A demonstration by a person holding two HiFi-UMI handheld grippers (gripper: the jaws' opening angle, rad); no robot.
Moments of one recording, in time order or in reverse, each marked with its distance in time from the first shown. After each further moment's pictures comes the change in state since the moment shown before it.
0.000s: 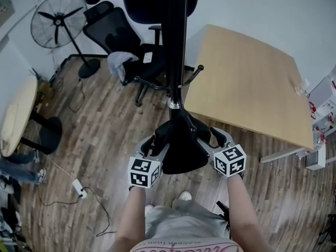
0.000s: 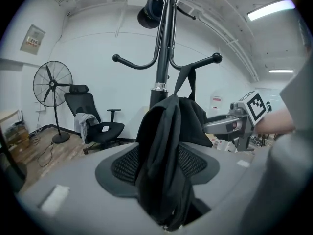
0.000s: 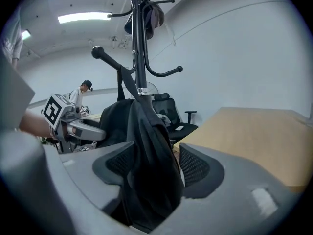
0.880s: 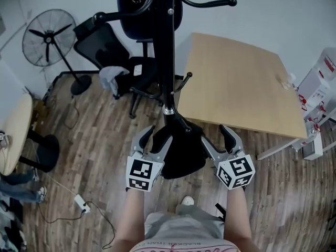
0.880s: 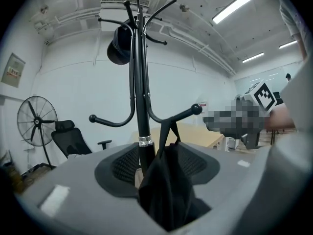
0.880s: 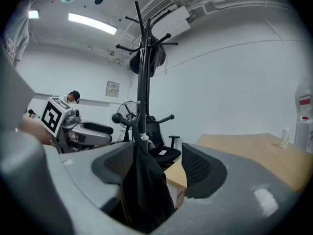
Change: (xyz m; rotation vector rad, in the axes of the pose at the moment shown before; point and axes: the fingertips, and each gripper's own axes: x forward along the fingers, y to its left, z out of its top) left arm -0.032 -0.033 0.112 0.263 -0.227 -0.084; right arm -0.085 0.024 0.094 -0.050 -0.267 -0.237
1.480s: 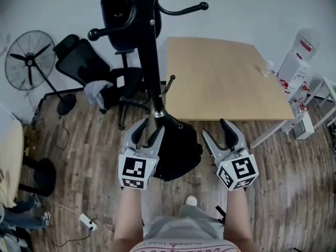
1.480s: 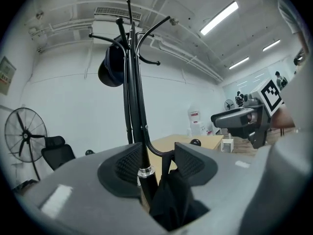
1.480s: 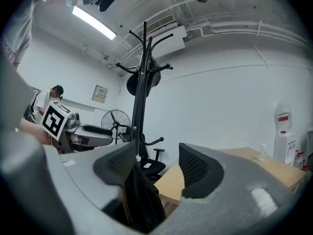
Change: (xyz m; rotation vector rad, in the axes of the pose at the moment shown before) left arm -0.008 0.004 0.068 0.078 -0.142 -0.089; right arm -0.050 0.009 0.064 -0.038 -0.135 -0.207
